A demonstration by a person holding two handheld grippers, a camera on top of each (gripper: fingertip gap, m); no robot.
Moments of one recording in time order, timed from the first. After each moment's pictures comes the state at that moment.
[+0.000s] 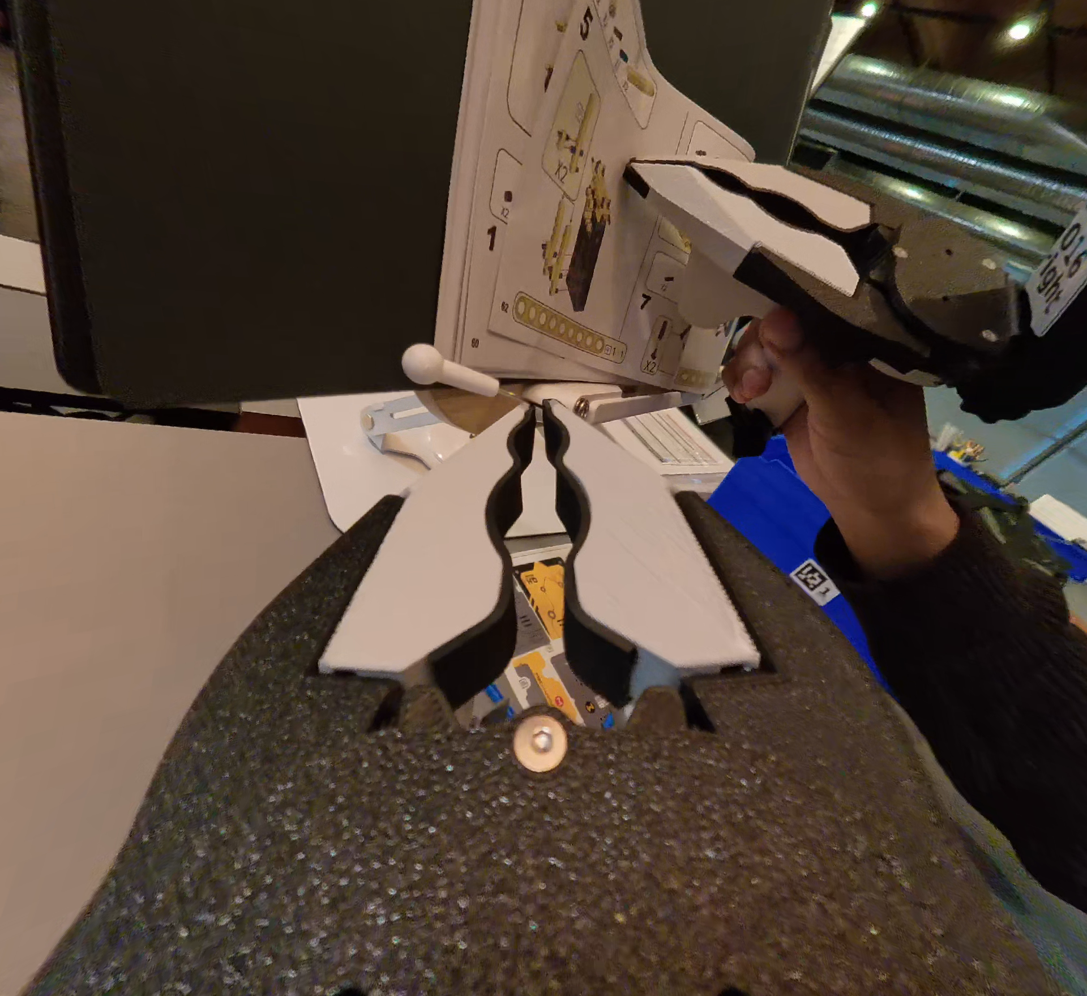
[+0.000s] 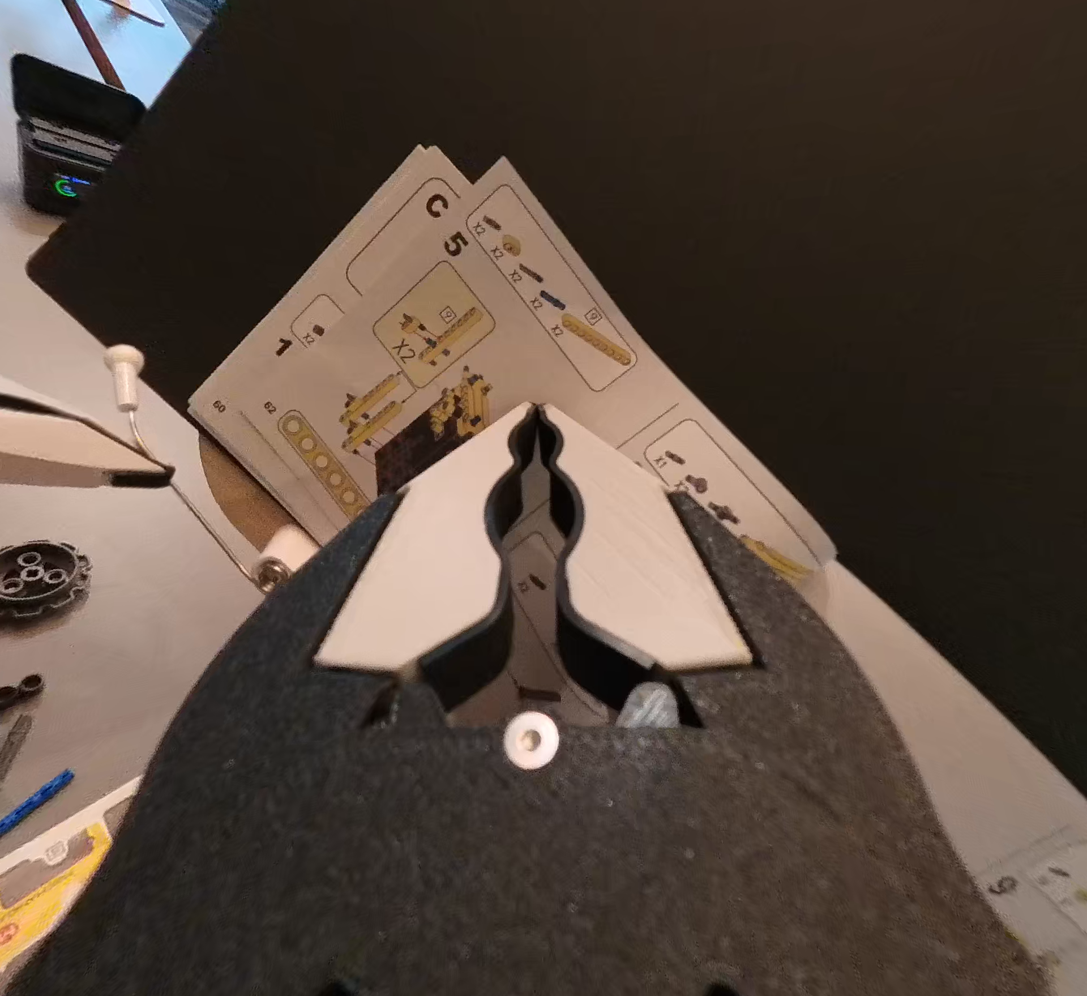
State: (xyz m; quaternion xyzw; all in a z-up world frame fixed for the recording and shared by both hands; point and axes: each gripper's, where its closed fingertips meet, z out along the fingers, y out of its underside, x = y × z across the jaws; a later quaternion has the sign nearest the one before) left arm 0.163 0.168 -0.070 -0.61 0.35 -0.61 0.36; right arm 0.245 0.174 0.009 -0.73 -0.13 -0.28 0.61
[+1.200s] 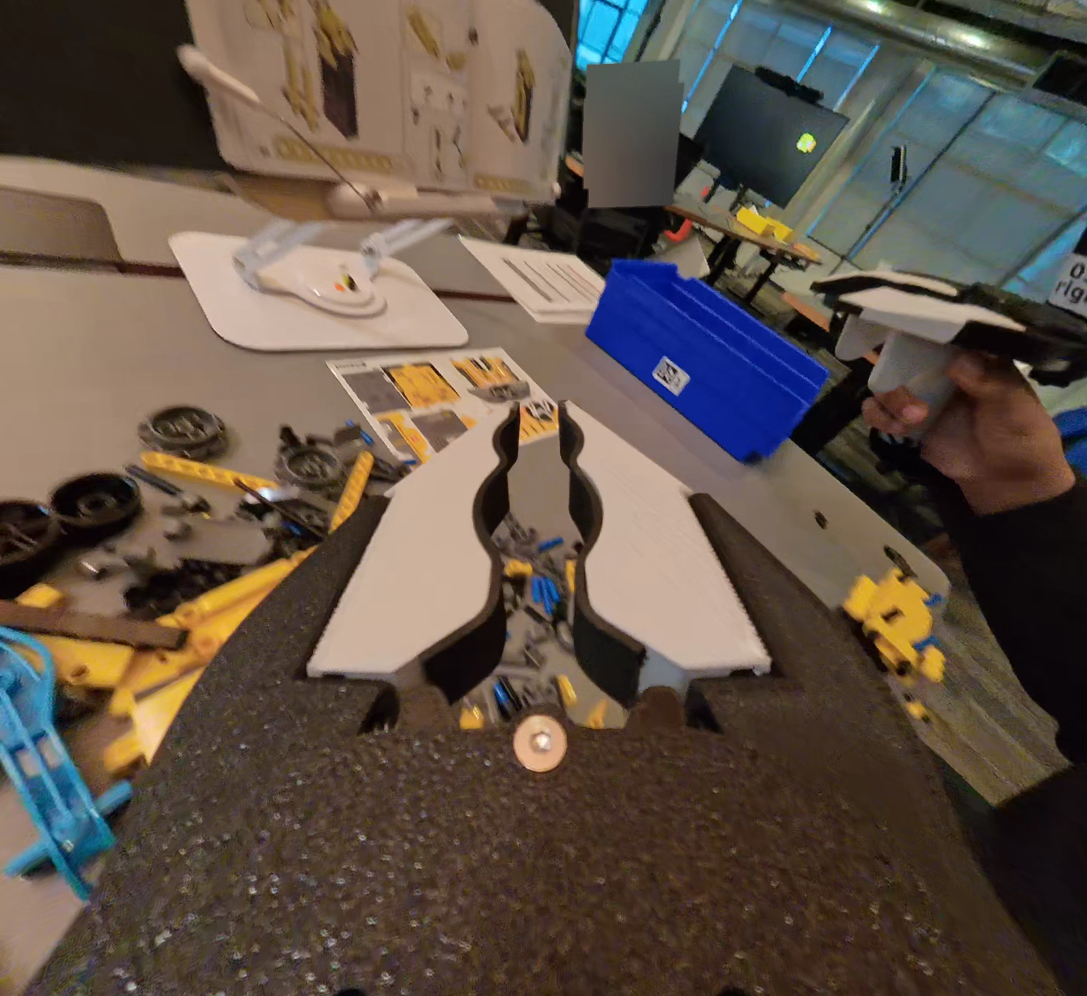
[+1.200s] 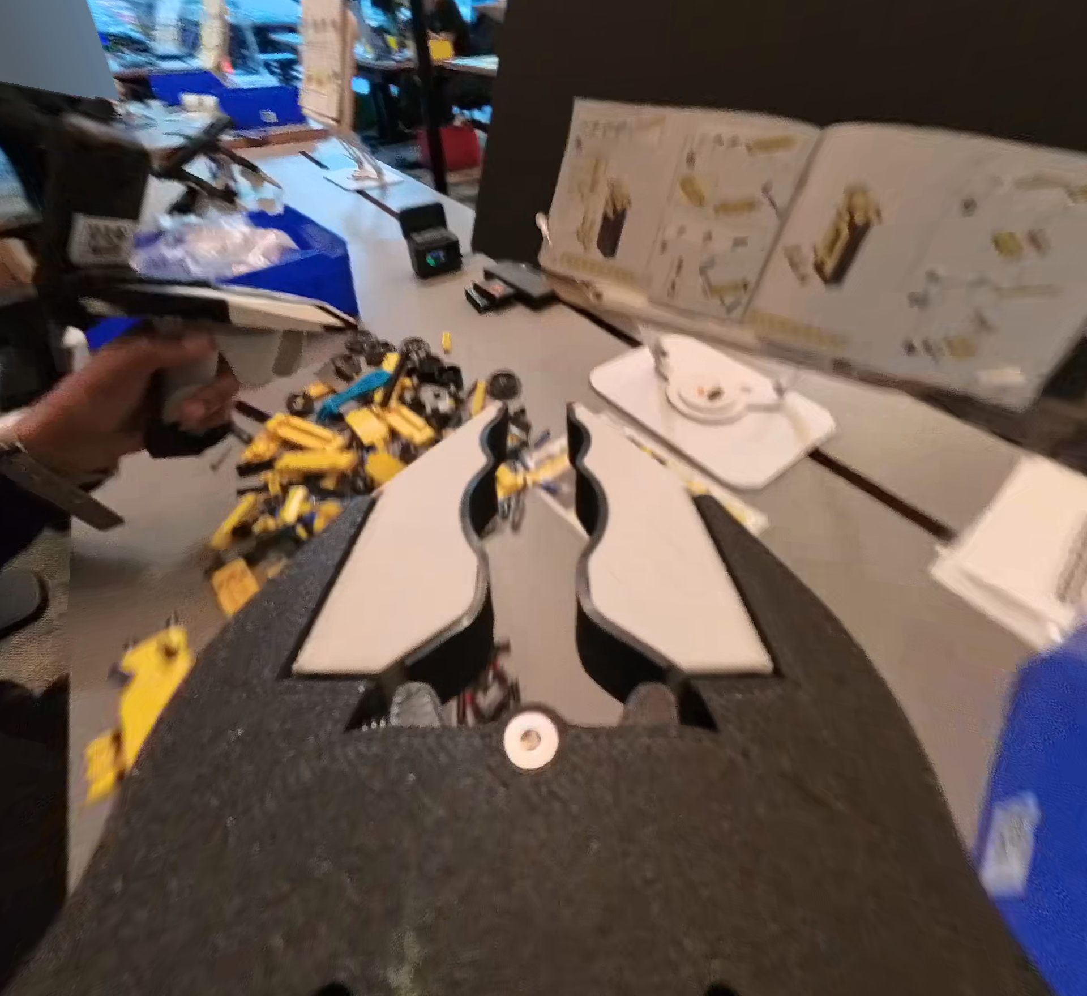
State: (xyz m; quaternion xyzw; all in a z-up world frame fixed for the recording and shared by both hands) left arm 0.016 0.052 -0.062 -0.59 0.46 -0.59 0.31; right arm 0.129 -0.108 -0.008 -0.78 0.03 -0.03 0.63
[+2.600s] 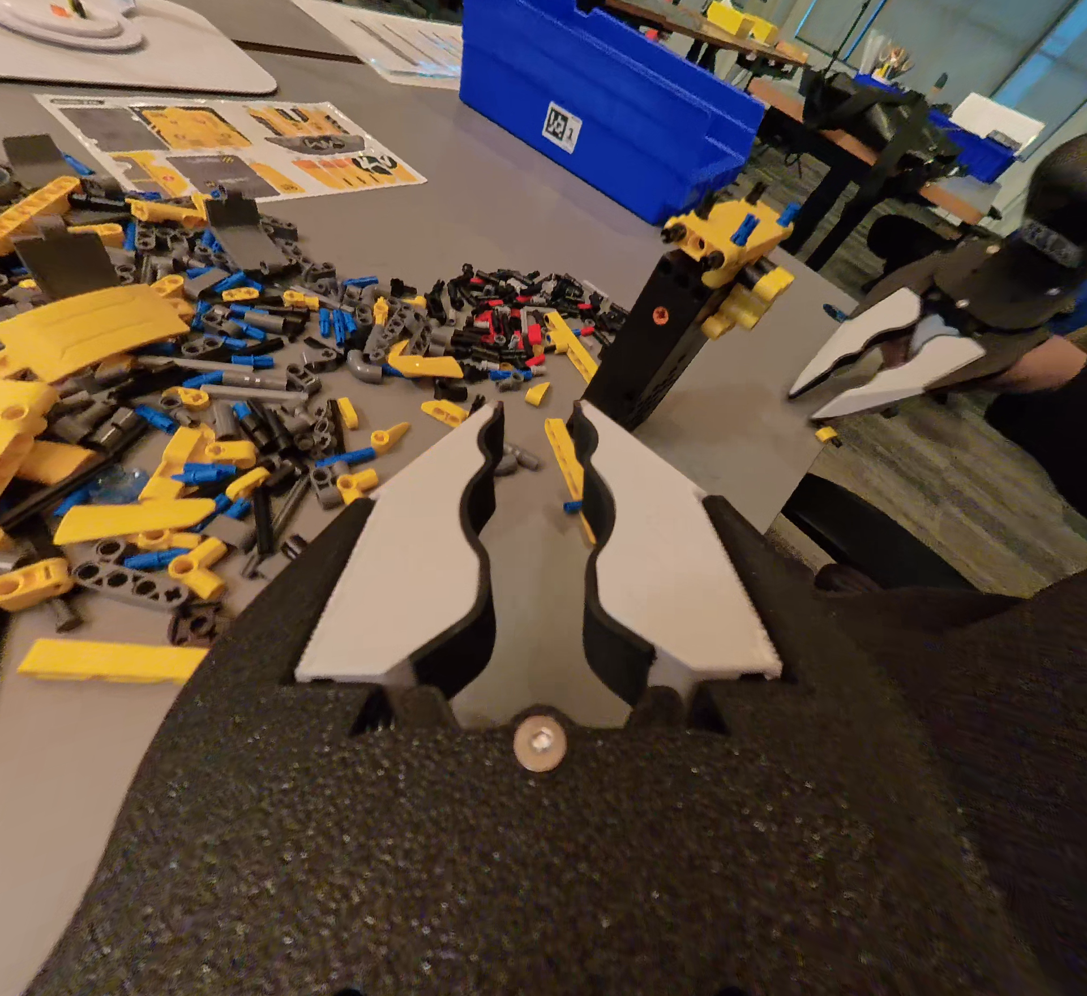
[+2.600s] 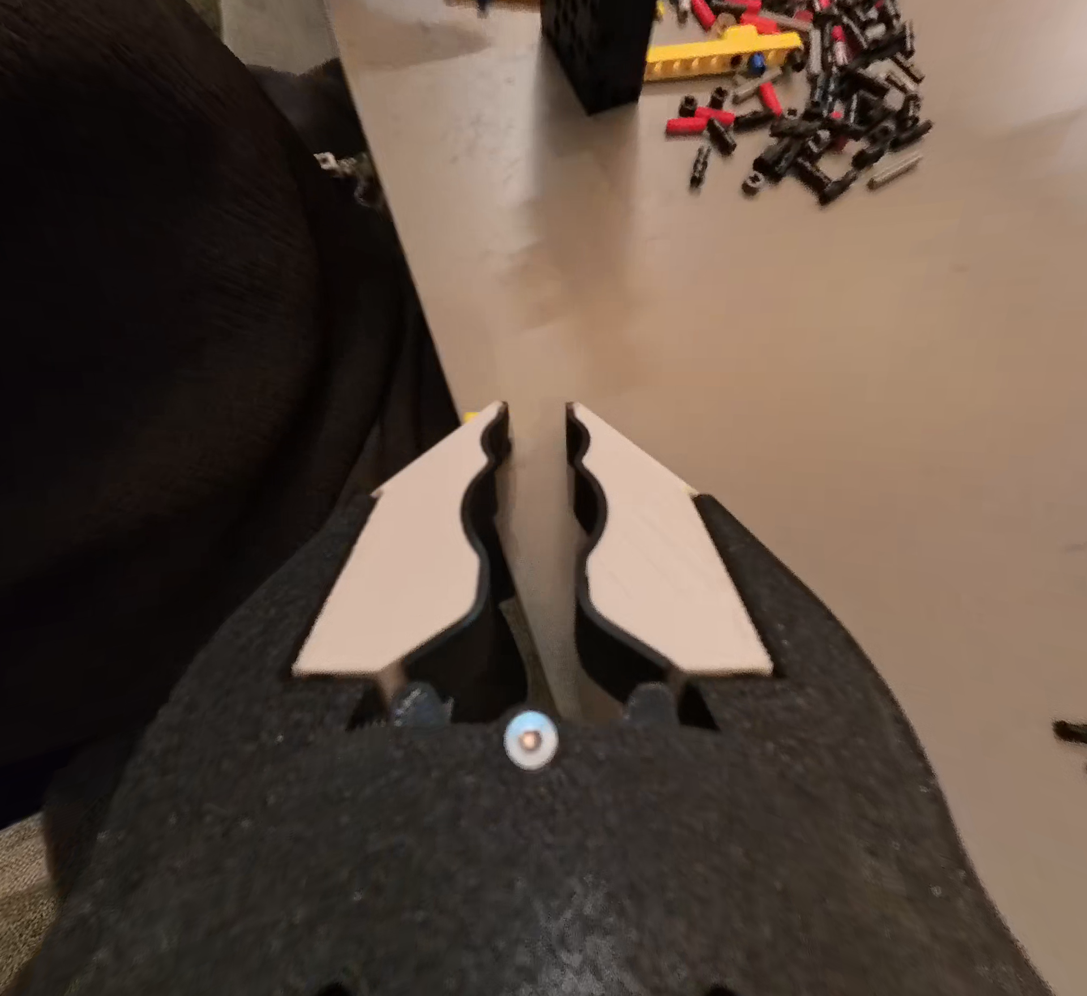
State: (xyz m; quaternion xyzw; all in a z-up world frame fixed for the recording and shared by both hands) left arm -0.069 -0.088 -0.152 -0.57 0.57 -0.54 0.26; right arm -0.005 -0.317 -0.215 -0.92 -0.09 0.04 0.39
